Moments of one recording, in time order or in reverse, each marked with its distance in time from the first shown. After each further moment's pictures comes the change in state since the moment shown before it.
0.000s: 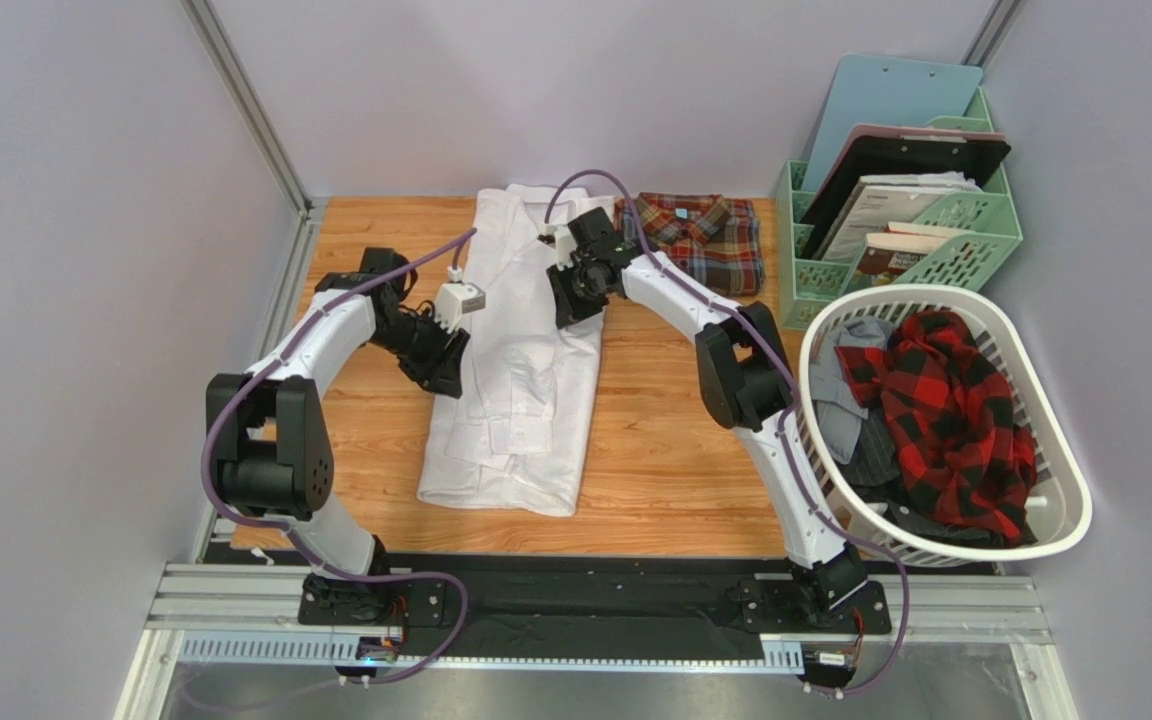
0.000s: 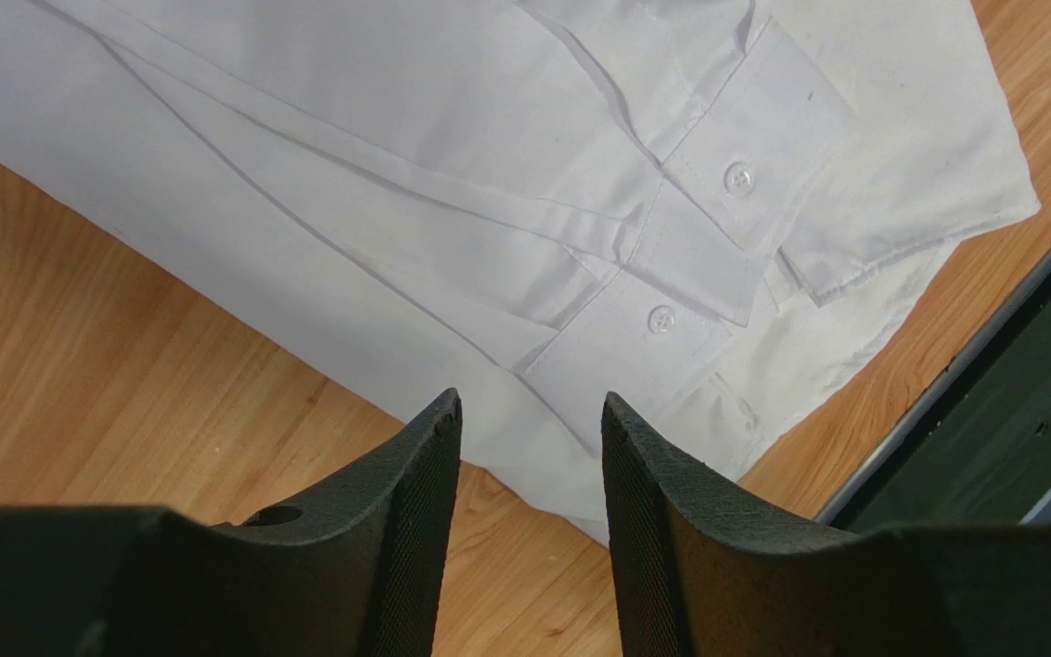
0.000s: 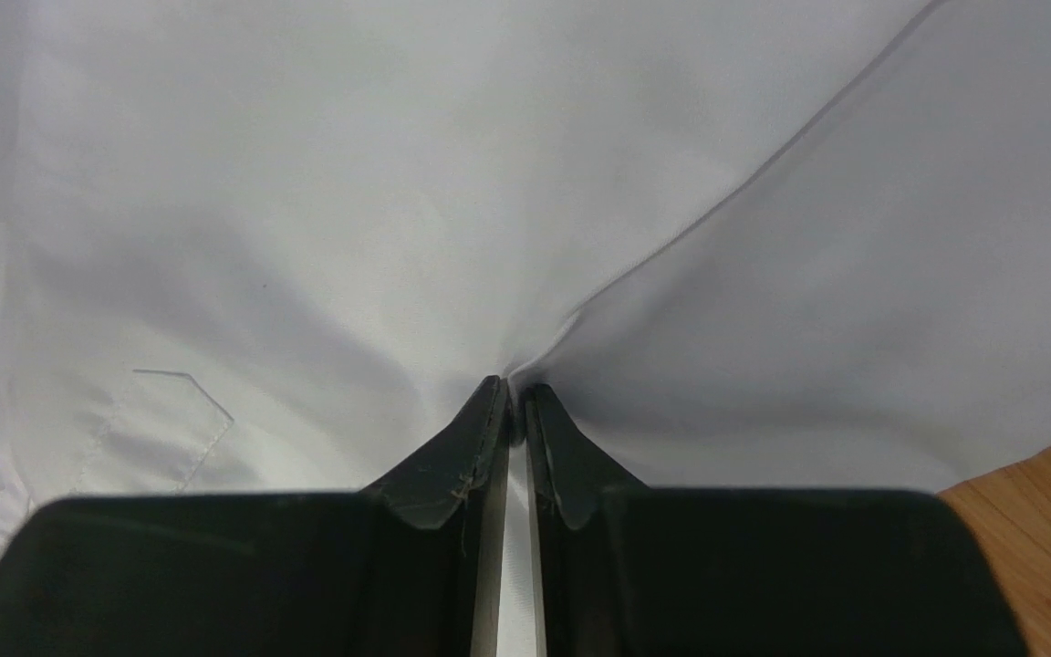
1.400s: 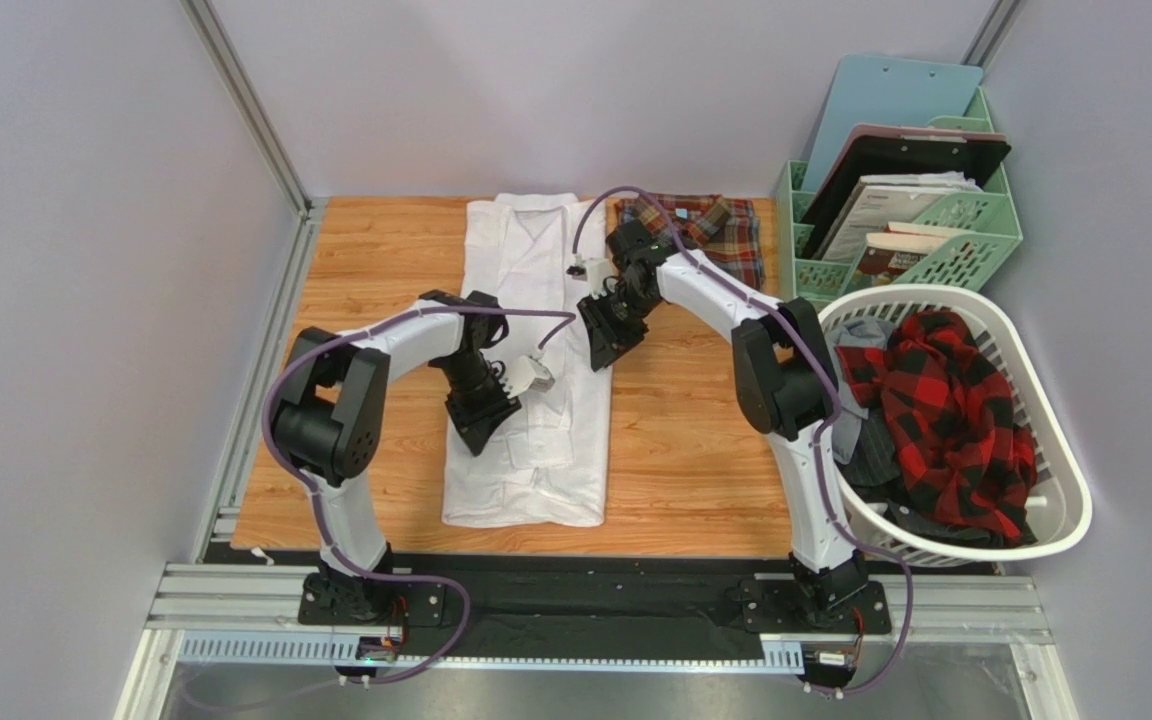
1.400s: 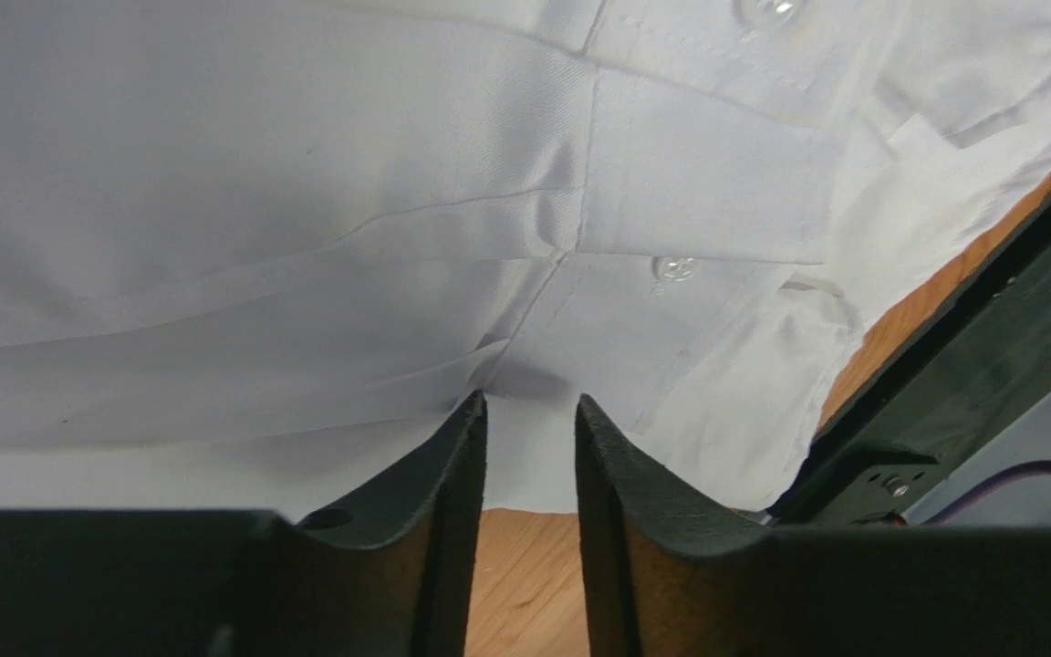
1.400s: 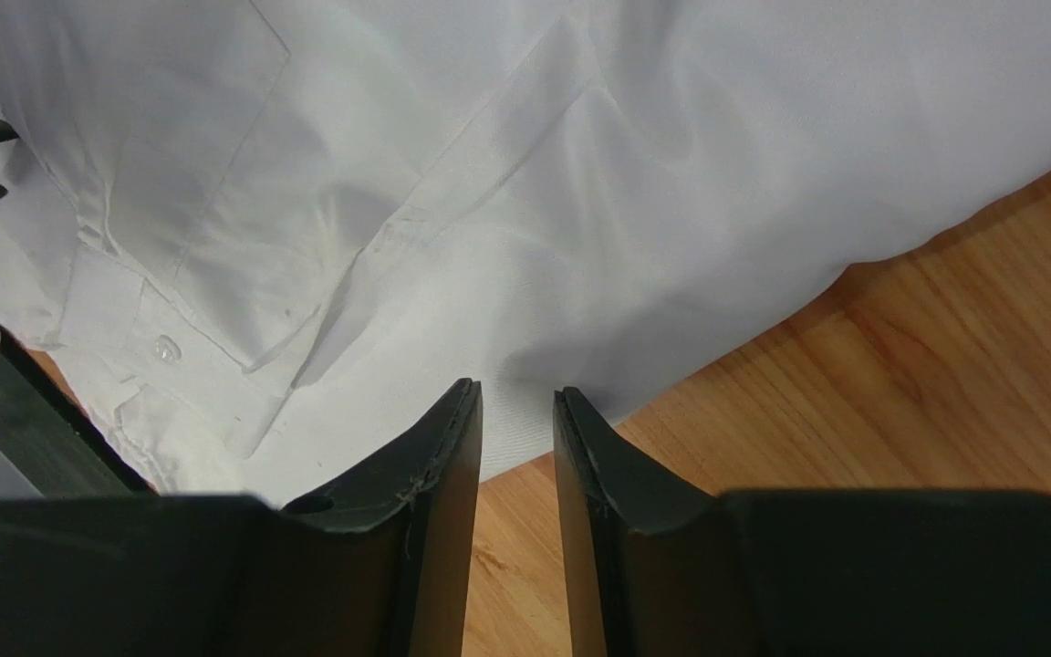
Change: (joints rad) left arm -0.323 0.217 -0.011 -0.135 -0.255 0.086; right arm -0.067 -0.219 -0.297 -0.240 -0.183 -0.180
